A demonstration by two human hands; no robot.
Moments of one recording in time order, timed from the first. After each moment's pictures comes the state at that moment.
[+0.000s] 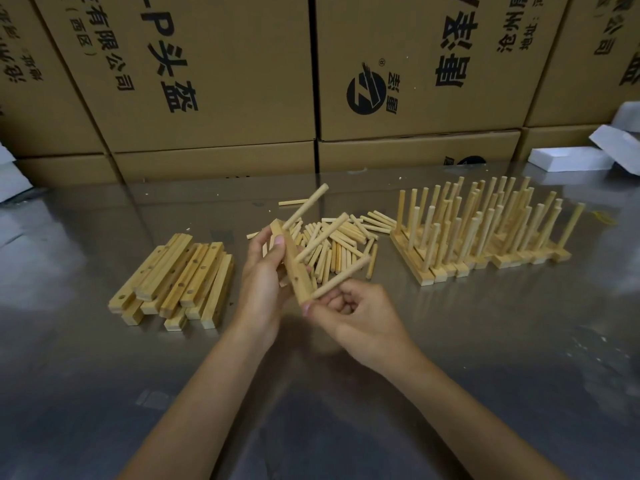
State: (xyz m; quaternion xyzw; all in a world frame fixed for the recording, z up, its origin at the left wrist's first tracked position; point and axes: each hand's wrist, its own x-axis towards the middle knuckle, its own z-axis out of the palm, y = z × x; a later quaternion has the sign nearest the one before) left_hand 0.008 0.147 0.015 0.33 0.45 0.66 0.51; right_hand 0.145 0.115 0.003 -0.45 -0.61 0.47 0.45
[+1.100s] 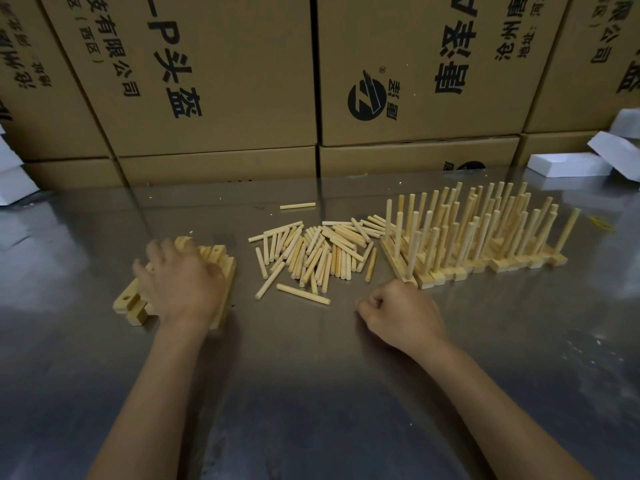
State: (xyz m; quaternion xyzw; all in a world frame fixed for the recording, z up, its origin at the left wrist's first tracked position) left_hand -0.081 0.146 0.022 0.49 0.85 0.16 -0.14; right_hand 0.196 0.152 -0.017 -0.61 -0.75 0.09 0.24
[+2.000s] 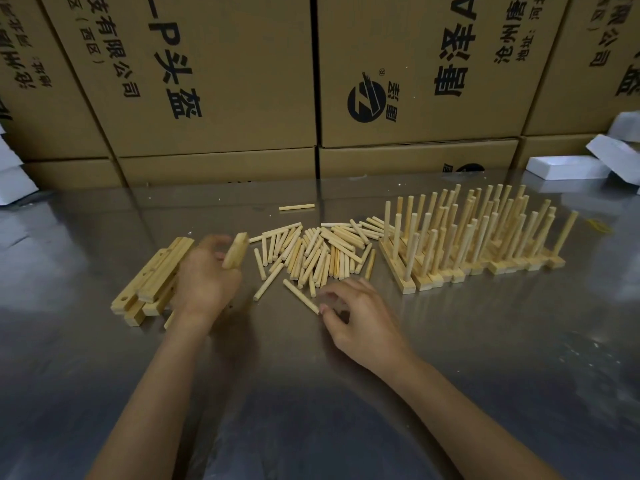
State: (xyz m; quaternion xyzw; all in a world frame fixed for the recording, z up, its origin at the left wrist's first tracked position) left_hand -0.064 0.151 0.029 0.49 0.75 0.42 0.12; right_hand 0.161 0.143 -0.028 -0.46 -0.80 0.12 0.36
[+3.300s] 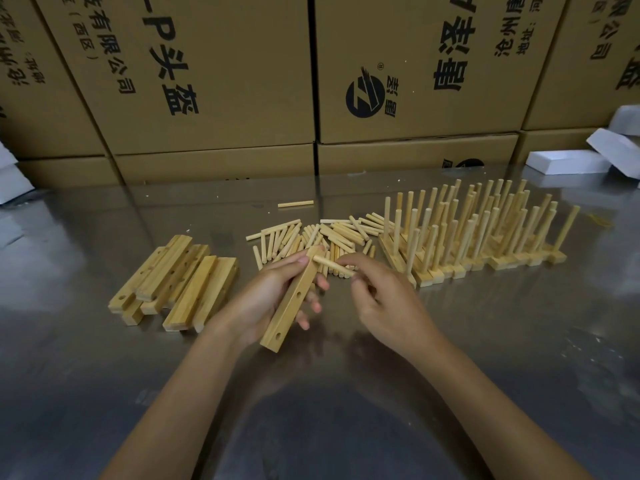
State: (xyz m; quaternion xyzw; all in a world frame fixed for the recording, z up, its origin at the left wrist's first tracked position) left_hand -0.007 0.142 0.019 0.49 0.41 0.43 0.64; right_hand 0.185 0.143 -0.004 -0.43 -0.78 0.17 0.43
